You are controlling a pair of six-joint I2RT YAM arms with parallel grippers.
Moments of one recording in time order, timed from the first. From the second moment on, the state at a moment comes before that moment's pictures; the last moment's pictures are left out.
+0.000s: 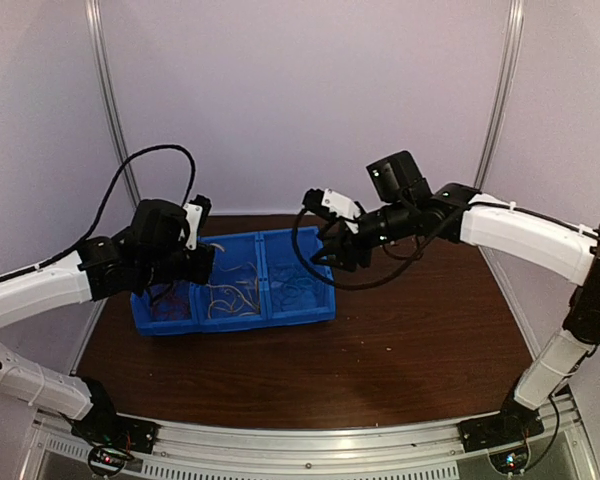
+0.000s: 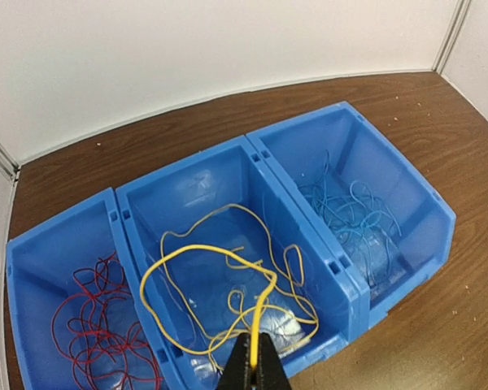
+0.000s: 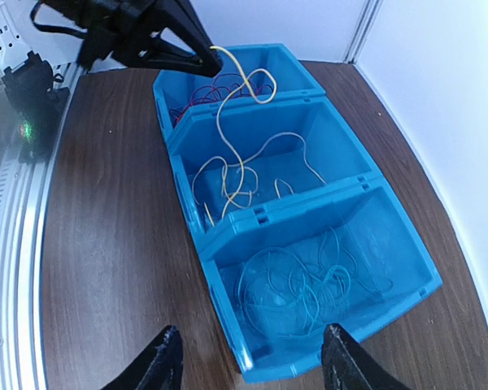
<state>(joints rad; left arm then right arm) -0.80 1.15 0.94 -0.37 -0.38 -0.26 0.78 1.67 1.53 -0.50 -0.40 -0.44</state>
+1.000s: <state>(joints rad) -0.57 1.65 1.04 -0.19 -0.06 -0.28 0.13 0.95 0.66 -0.19 -0.49 -0.42</state>
